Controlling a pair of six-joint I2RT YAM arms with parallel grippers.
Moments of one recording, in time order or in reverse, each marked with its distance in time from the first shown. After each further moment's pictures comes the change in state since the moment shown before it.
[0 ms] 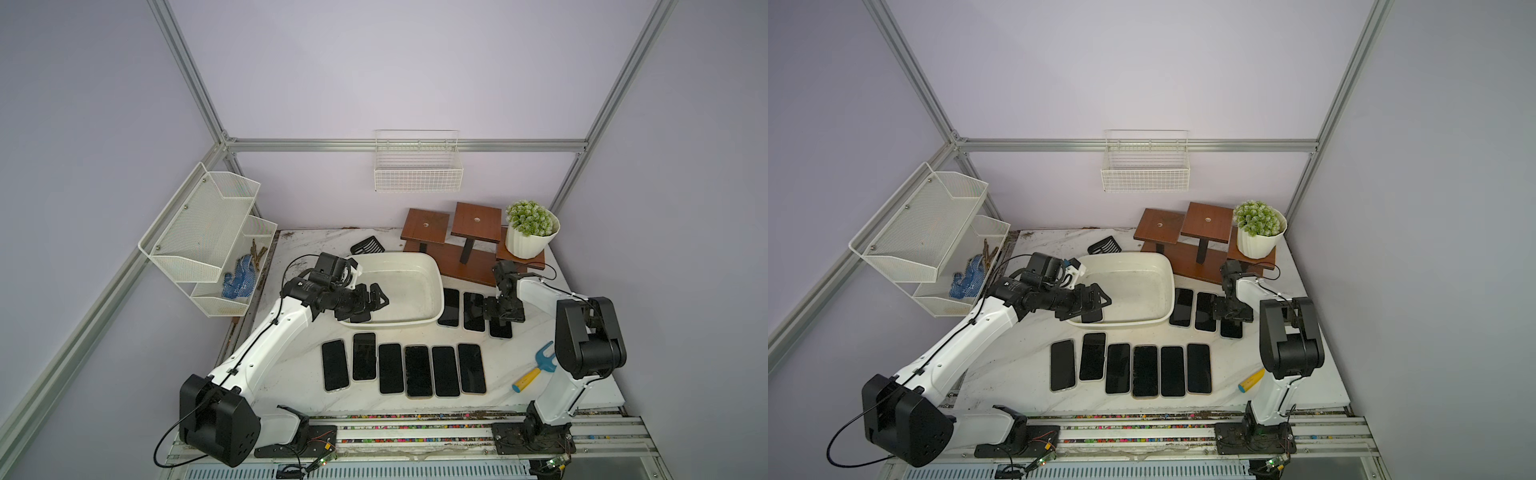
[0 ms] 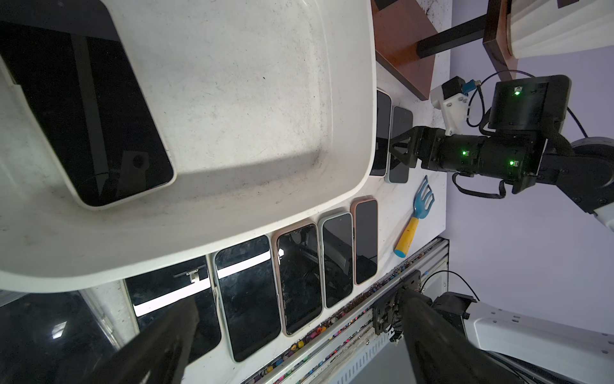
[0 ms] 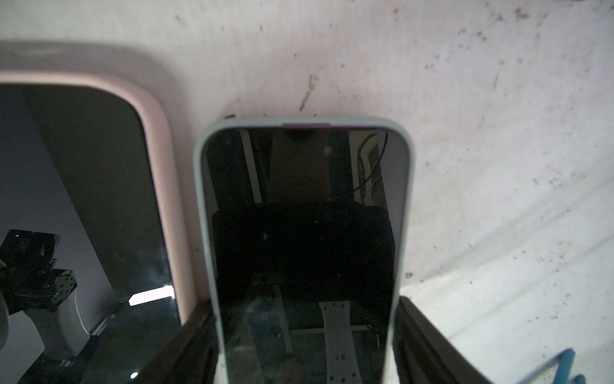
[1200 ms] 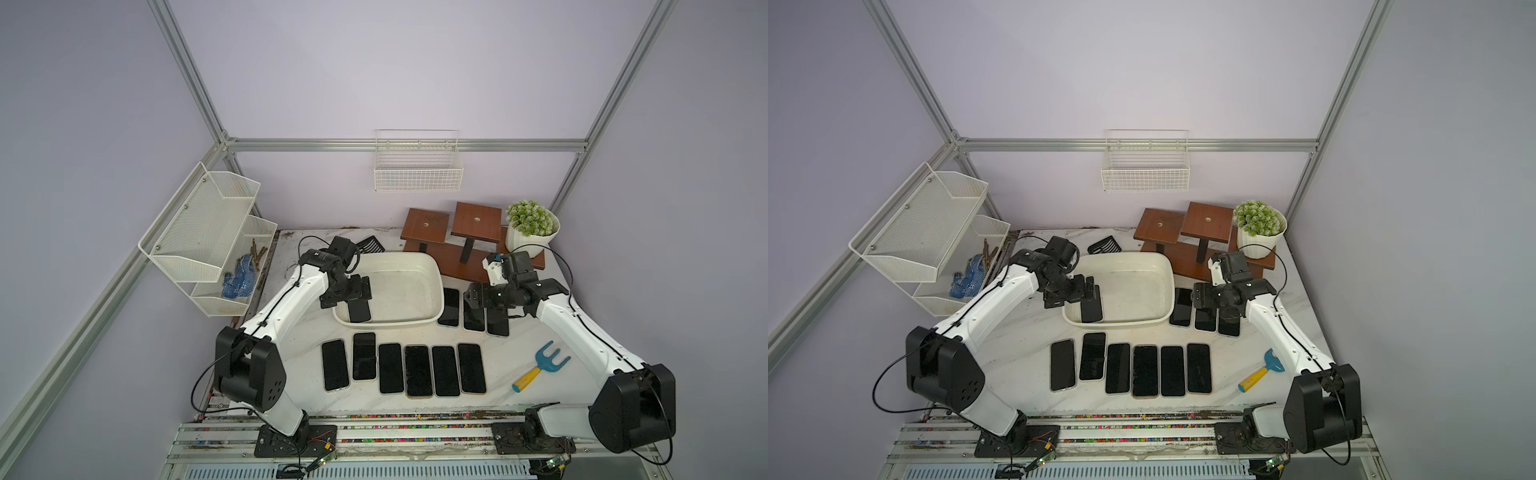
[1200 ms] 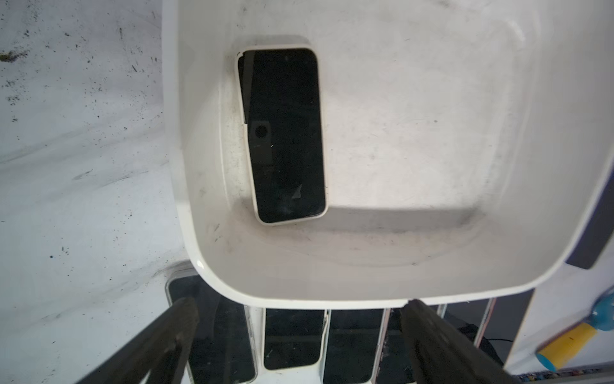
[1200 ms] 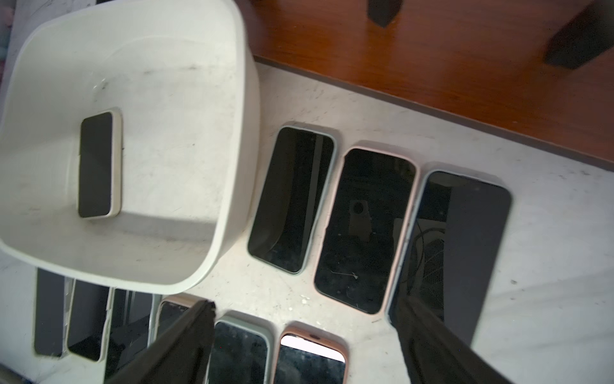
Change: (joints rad) left arm 0.025 0.365 0.317 -0.304 -0.427 0.047; right arm 0.165 -0.433 -0.039 0.048 -0.349 -0.025
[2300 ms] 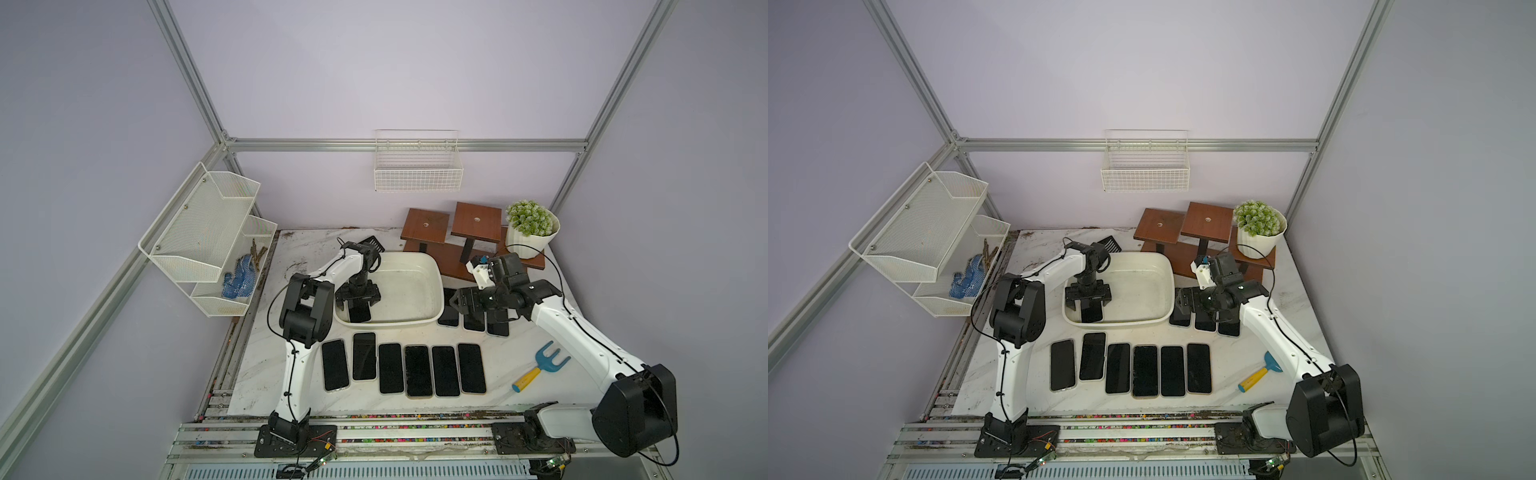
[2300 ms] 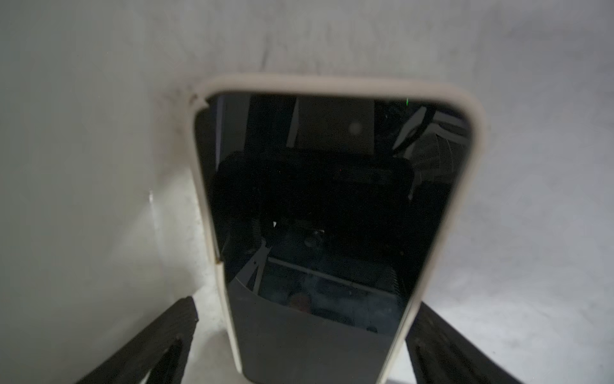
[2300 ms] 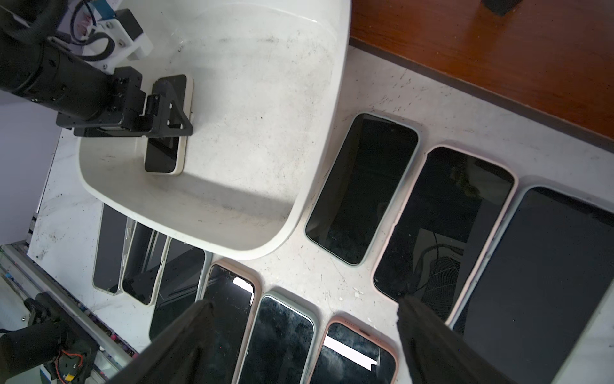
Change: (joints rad) left arm -0.014 0.557 0.343 -0.106 -0.129 -0.136; right arm 0.059 -0.013 0.007 -0.013 -0.100 -0.046
